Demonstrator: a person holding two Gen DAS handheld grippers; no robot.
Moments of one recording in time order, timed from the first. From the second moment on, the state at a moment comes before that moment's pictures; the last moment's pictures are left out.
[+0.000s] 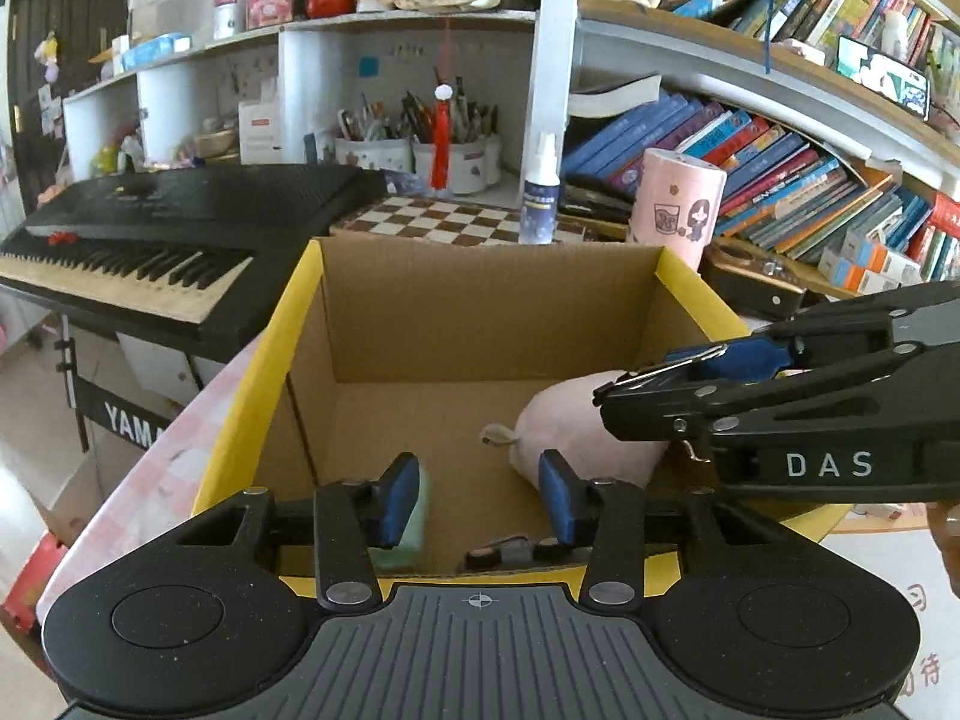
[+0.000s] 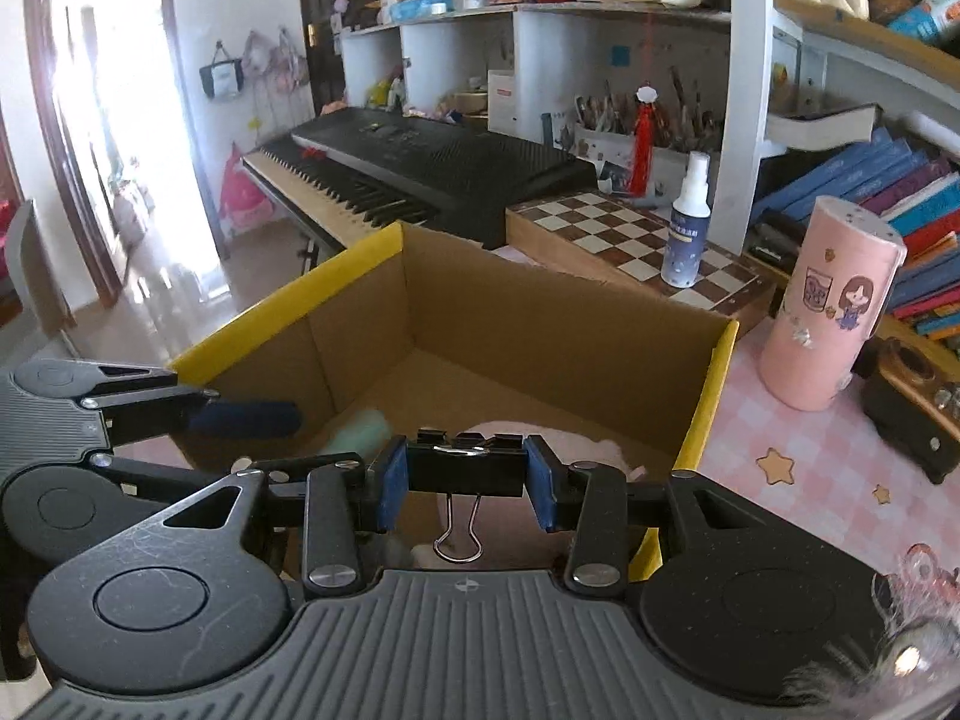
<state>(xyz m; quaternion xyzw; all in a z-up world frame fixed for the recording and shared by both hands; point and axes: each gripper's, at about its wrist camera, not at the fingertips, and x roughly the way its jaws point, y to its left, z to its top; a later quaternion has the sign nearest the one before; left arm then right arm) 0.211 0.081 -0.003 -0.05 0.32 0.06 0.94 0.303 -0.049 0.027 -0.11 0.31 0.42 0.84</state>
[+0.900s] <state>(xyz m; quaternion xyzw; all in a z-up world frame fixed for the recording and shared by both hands) 0.172 0.082 0.015 -0.09 0.27 0.09 0.95 0.301 -0.061 0.030 -0.11 0.31 0.39 0.86</state>
